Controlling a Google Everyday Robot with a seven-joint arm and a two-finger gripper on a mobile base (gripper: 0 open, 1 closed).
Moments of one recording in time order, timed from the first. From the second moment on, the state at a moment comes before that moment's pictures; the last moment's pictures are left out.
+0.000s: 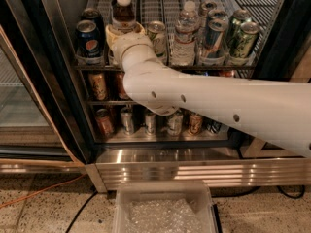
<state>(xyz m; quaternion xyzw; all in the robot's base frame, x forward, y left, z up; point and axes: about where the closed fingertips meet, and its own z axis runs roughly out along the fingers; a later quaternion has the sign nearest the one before) 0.690 0.086 0.966 -0.10 0.68 0.15 0.71</state>
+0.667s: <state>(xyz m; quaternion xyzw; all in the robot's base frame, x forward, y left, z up) 0.672 0.081 0.997 -0.11 0.67 0.19 0.71</state>
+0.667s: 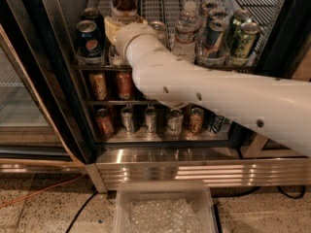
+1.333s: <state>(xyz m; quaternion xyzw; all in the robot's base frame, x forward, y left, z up) 0.665 0.087 0.989 -0.13 0.68 0.21 0.69</state>
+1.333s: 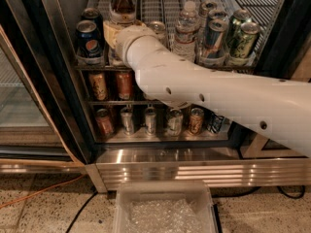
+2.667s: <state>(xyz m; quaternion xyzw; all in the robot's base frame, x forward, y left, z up) 0.627 0.059 0.976 -0.25 0.68 0.29 0.62</state>
